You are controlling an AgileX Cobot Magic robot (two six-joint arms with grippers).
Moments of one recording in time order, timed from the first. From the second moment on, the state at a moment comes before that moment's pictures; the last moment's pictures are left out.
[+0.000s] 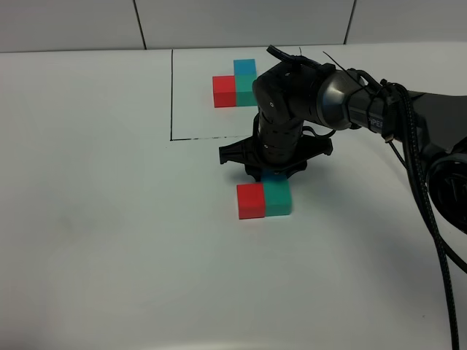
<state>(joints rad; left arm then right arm) -0.02 0.00 -0.51 -0.19 1.09 0.14 0.62 2.26 -1.66 -0.10 0.89 0.61</state>
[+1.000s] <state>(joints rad) -0.02 0.00 -0.51 -0.19 1.09 0.14 0.47 2.09 -1.65 -0.08 0.85 0.34</state>
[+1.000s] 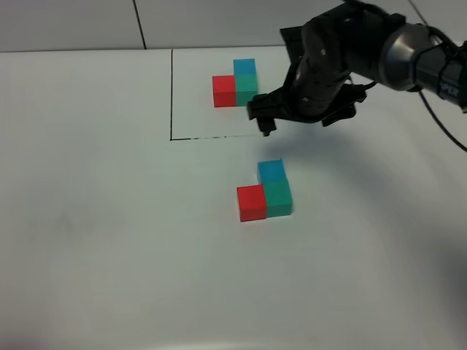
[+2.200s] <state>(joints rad) -0.02 0.00 -0.51 -0.19 1.09 0.14 0.17 1.46 -1.01 -0.11 0.56 0.09</state>
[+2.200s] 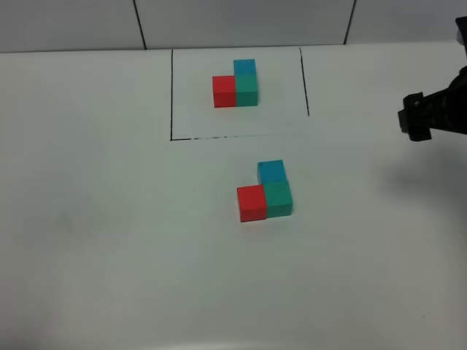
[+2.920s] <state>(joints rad) -0.02 0.00 -0.51 -0.19 1.09 0.14 0.17 0.83 -0.79 -0.12 0.76 0.08</state>
